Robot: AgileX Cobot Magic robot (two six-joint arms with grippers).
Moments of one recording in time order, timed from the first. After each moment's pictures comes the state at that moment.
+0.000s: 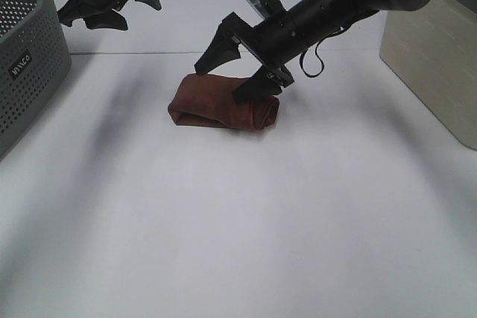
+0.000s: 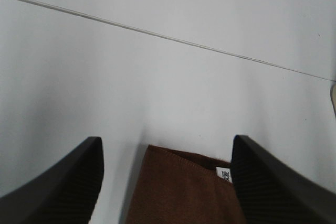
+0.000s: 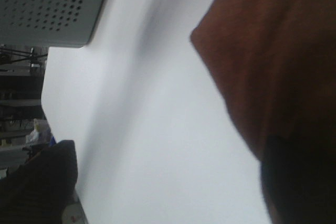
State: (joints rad) left arm -0.17 2.19 -1.82 -0.54 0.55 -0.10; right arm 0.29 2.40 -1.91 1.03 1.09 -0.51
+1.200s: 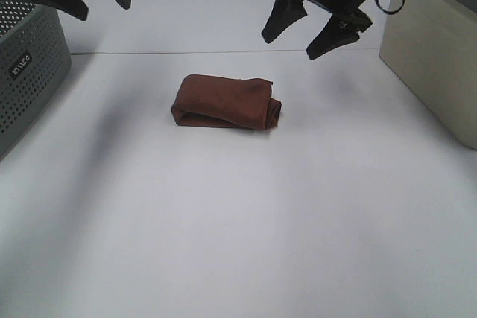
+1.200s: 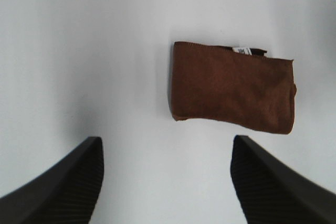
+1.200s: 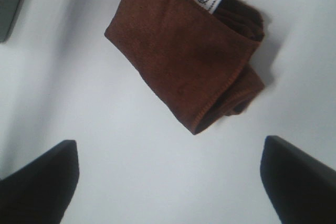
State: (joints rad) left arm -0.17 1.97 -1.82 -0.31 0.99 -0.07; right arm 0.19 2.22 -2.00 0.63 1.21 -0.30
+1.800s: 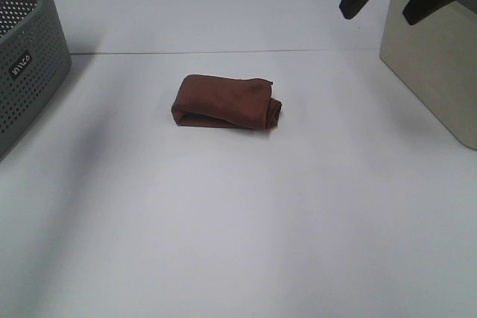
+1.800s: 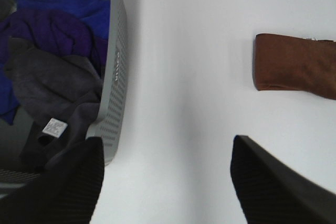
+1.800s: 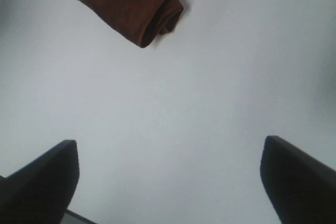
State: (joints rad) left arm -0.17 1.49 -1.69 0.06 1.21 -0.13; right arm 0.19 1.68 -1.60 0.31 1.21 -0.16
